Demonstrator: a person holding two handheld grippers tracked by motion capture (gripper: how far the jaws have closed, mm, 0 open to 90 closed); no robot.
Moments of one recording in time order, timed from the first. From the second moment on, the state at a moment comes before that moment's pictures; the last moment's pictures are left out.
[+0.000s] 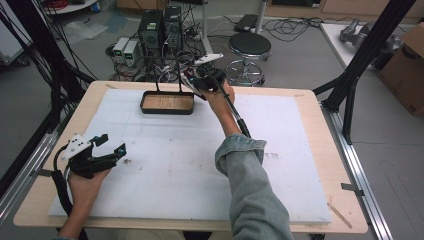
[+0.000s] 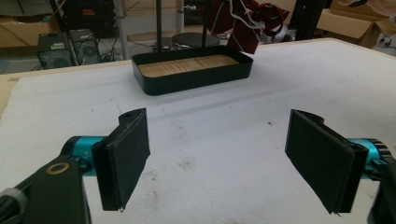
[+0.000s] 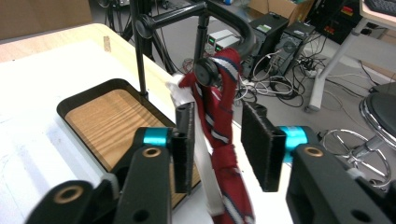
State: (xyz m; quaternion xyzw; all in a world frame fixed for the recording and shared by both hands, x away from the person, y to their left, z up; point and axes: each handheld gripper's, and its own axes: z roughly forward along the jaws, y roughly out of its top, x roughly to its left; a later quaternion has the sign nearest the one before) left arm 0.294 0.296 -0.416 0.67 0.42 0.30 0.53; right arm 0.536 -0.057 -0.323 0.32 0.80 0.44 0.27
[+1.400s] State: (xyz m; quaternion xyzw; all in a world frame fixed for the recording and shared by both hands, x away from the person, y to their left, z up) left arm 0.293 0.295 -0.417 0.67 0.42 0.30 0.53; right arm 0.468 -0.209 -0.286 0.39 0.69 0.53 0.30
